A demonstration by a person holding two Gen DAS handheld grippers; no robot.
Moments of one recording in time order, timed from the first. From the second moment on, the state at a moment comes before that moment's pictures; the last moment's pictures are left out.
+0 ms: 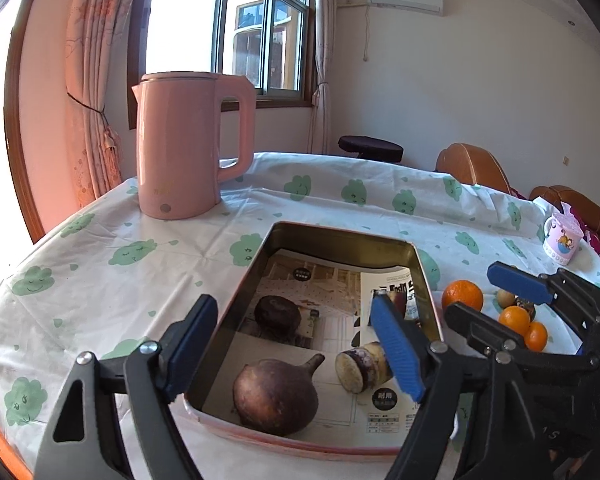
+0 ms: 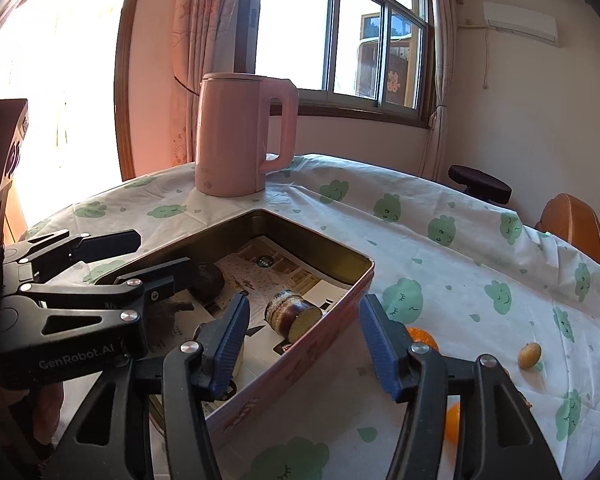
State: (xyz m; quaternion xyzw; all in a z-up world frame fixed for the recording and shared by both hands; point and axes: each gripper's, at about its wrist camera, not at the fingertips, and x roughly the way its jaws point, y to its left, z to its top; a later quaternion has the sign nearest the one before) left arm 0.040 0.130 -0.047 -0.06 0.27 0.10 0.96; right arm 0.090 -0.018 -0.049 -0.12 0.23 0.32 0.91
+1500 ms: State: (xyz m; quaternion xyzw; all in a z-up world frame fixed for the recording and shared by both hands) left arm 0.108 -0.021 -0.059 0.06 0.33 -0.03 0.94; right arm 0.129 -0.166 -0.073 -0.05 0.36 0.21 0.91
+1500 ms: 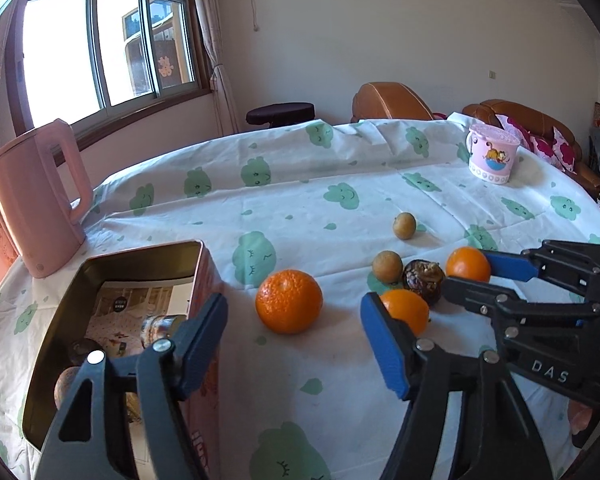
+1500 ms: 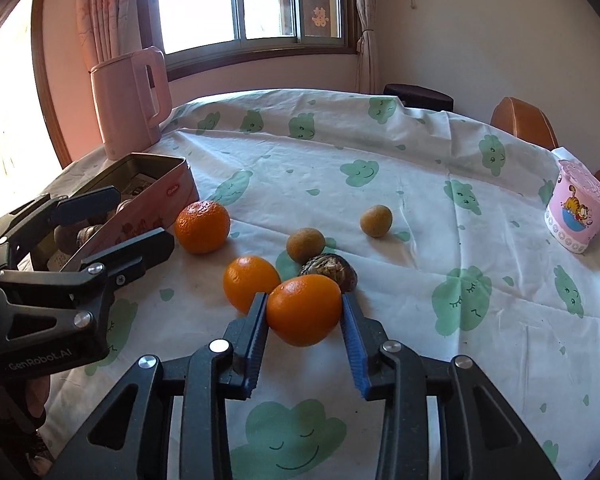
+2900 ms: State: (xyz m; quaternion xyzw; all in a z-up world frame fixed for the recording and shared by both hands) left arm 0.131 -0.011 -0.062 0.05 0.31 0.01 0.95; right arm 0.131 -0.192 -0.060 0.00 0.30 0.17 0.94
